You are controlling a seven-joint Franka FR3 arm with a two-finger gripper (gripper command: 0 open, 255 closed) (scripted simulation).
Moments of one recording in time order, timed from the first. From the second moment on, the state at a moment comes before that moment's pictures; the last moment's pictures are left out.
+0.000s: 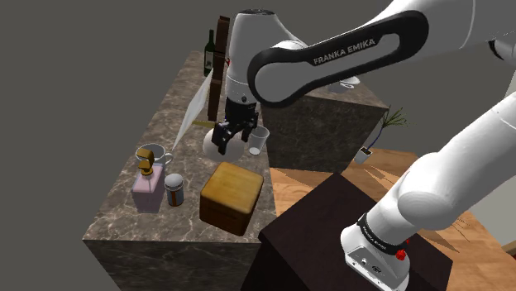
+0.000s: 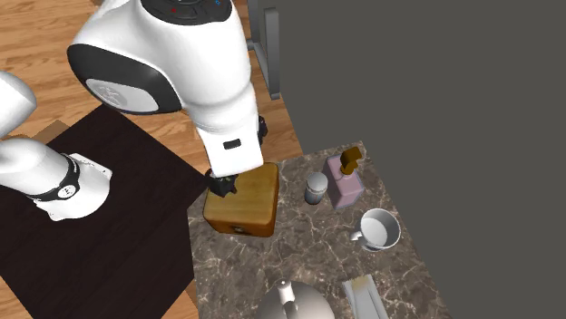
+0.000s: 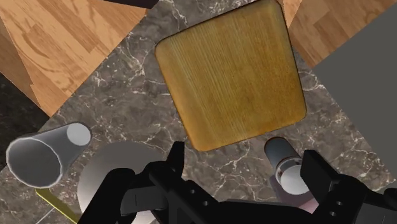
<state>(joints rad) 0.05 -0.11 0.49 -2.27 0.08 2.18 0.35</state>
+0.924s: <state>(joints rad) 0.22 0.48 0.46 -1.89 -0.28 2.30 0.70</state>
